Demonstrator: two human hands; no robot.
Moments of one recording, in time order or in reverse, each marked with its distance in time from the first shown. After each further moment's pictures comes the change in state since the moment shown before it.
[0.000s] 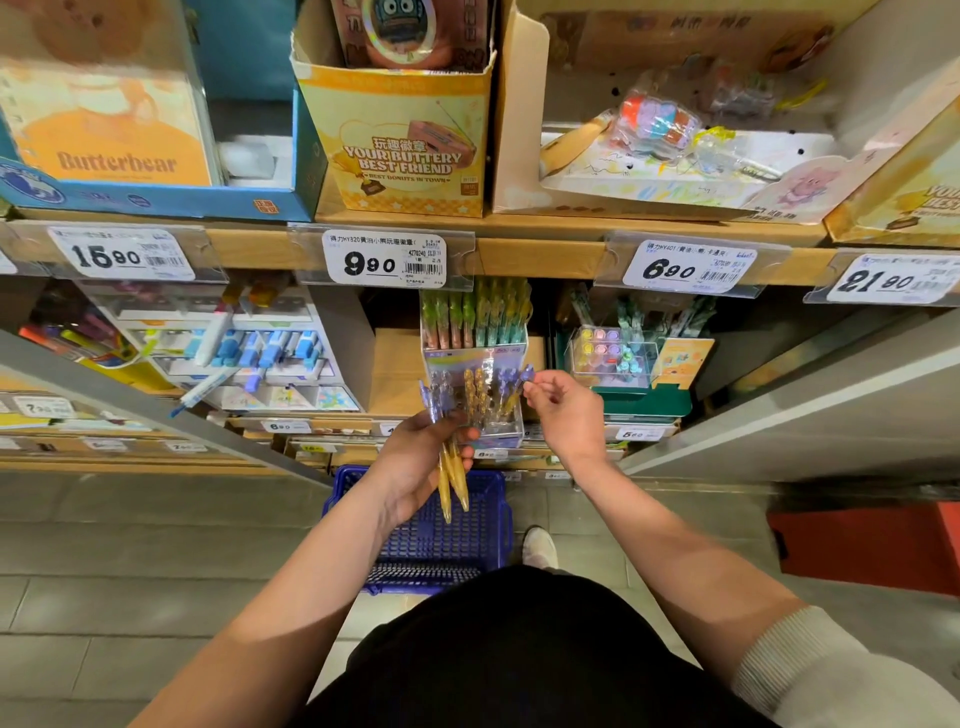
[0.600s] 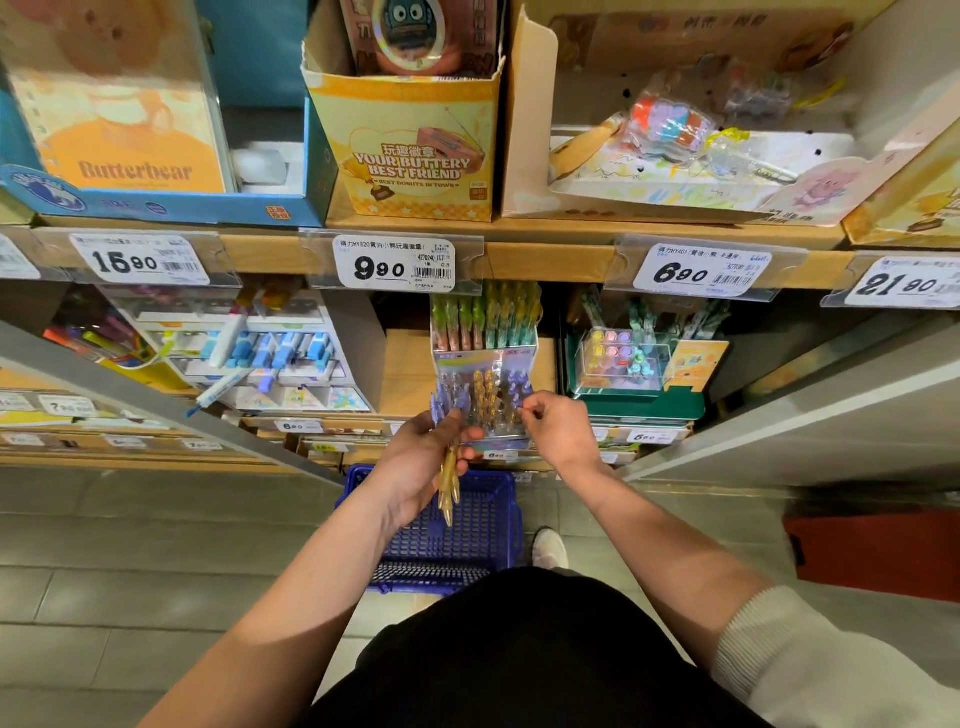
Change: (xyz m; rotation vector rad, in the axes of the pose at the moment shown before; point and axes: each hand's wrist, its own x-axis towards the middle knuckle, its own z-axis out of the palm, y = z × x) left_hand -0.006 0.004 -0.004 0.039 0.046 0.021; right_hand 0.003 0.010 0.021 -0.354 -0.205 -0.023
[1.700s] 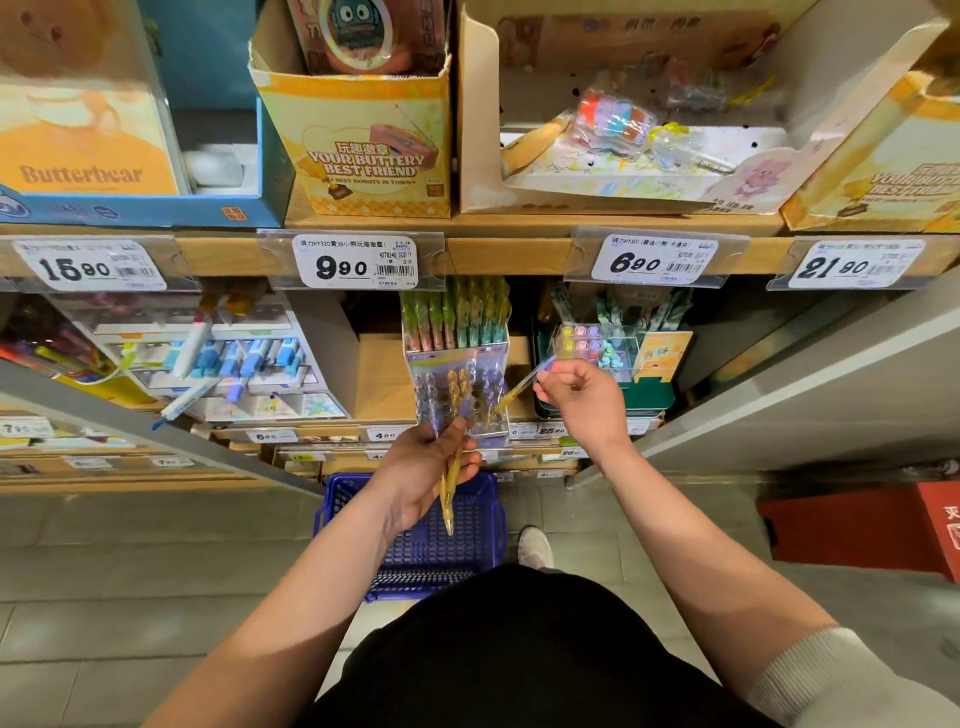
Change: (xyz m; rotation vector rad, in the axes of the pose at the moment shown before) left_hand -0.002 -0.013 0.020 0.015 -0.037 -0.066; right_hand -0.017 -0.003 -0.069 0.709 0.154 0.124
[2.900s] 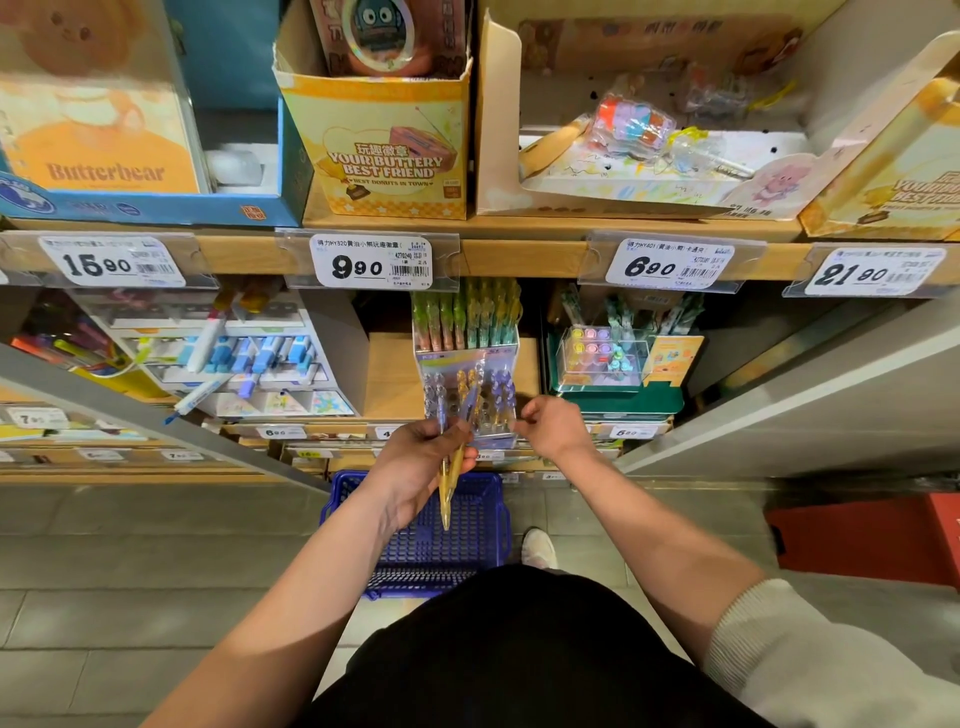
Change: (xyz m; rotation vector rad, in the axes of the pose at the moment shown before) left_hand -0.003 0.007 -0.008 -0.023 0.036 0.049; right_hand 0.010 0.031 0.037 -0.844 -0.255 0.084
